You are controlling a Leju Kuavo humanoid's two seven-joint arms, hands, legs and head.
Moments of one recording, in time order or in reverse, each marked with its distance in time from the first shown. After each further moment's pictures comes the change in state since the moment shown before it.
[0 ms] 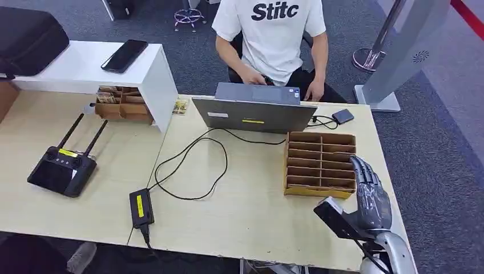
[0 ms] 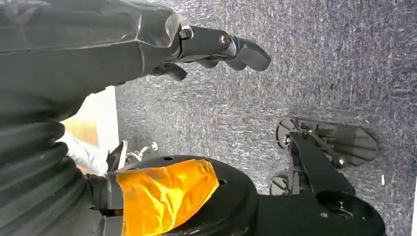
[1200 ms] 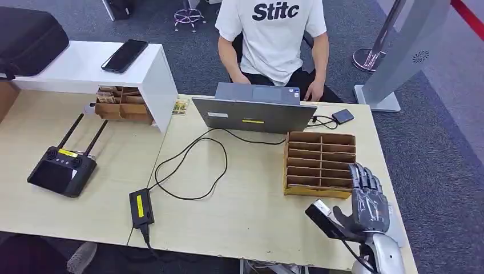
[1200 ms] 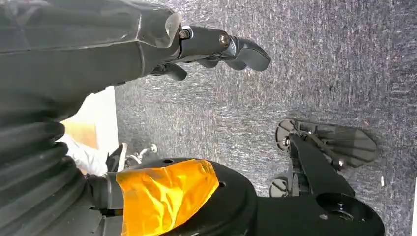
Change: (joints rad) left arm 0.000 0.003 -0.009 0.000 0.000 0.000 -0.001; right arm -0.011 0.000 0.021 0.101 0.260 -0.123 0.104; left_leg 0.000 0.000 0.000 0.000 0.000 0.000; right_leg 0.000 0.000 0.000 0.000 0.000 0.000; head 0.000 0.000
